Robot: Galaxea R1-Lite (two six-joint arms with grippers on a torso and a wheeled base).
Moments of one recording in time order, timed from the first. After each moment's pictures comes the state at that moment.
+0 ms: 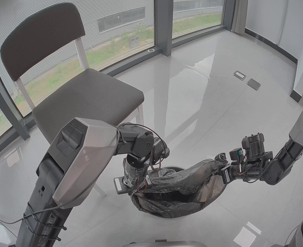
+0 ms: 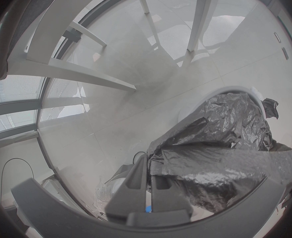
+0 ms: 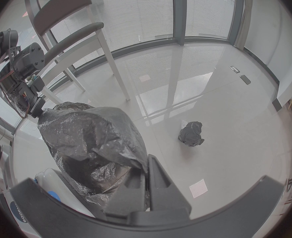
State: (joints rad) left arm -0.66 2.54 -2.00 1.06 0.22 -1.00; right arm 0.27 2.10 -0.69 -0.65 0.09 -0.09
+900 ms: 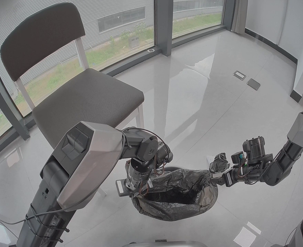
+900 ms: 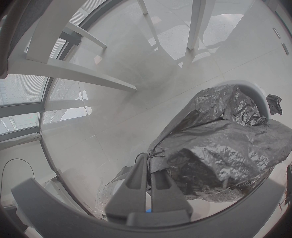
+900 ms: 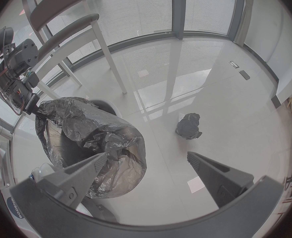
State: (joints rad) left arm -0.68 2.55 -2.00 1.05 0.26 -1.01; right arm 0.23 2.12 -0.67 -0.65 0.09 -0.11
